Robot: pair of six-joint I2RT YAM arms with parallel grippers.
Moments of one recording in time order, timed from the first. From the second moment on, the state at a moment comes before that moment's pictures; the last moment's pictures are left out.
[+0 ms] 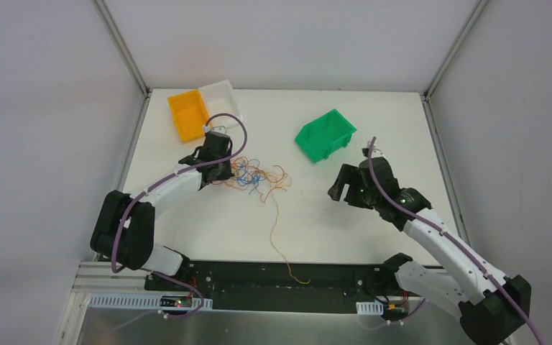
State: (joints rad) left arm -0.39 1.44 0.85 -0.28 -0.23 -0.42; right arm 0.52 0.89 0.73 -0.63 0.08 0.68
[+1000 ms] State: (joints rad) left arm -0.40 1.42 0.83 -0.26 -0.23 -0.40; right arm 0.92 1.71 1.11 -0.26 0.08 0.52
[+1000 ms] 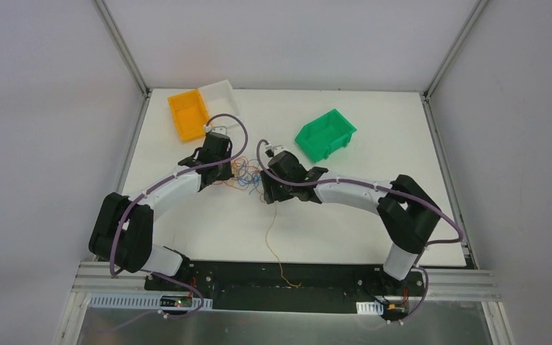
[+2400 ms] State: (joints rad) left arm -0.40 1.42 0.83 -0.29 -0.39 -0.40; right arm 0.29 0.97 0.90 -0.50 0.34 0.65
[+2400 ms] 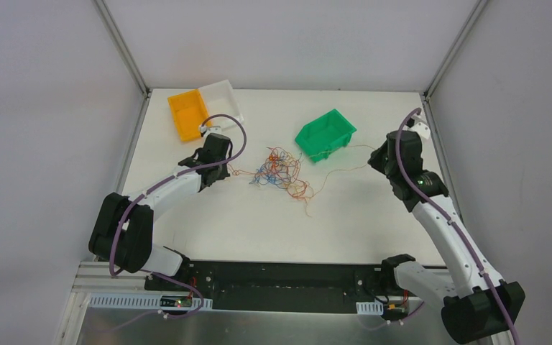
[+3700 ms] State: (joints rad) left arm -0.55 1.32 0.73 0.34 0.21 -0.25; right arm 0.53 1.52 2.25 -0.81 -0.13 0.58
